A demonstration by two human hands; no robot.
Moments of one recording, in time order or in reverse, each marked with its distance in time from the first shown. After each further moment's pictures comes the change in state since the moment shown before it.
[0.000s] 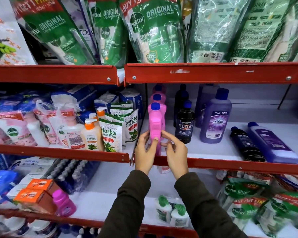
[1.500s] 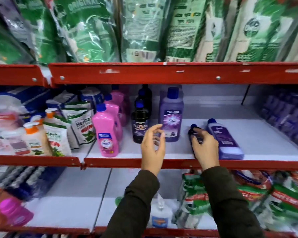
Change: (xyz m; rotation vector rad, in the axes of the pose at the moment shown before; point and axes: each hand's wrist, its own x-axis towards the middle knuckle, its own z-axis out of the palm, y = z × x) left_hand -0.032 0.021 0.186 0.148 0.032 0.345; right_hand 0.049 0.016 -0.245 -0.538 0.261 0.143
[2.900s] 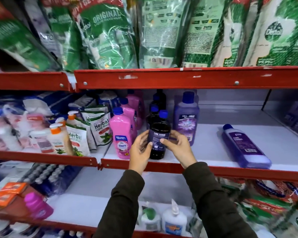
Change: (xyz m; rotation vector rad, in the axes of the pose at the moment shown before) left_hand 0.020 -0.025 -0.071 -0.085 -0.089 -0.316; right_hand -0.017 -0.061 0.077 0.594 -0.492 0.042
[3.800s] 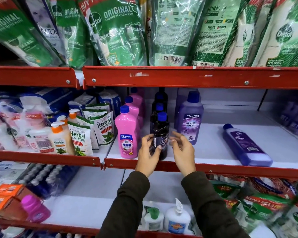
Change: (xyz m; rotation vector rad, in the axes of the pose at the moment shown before) left_hand -0.005 -0.016 -0.005 0.078 -0.089 -0.027; right_hand -0.014 0.026 0.025 -0.148 0.245 -0.125
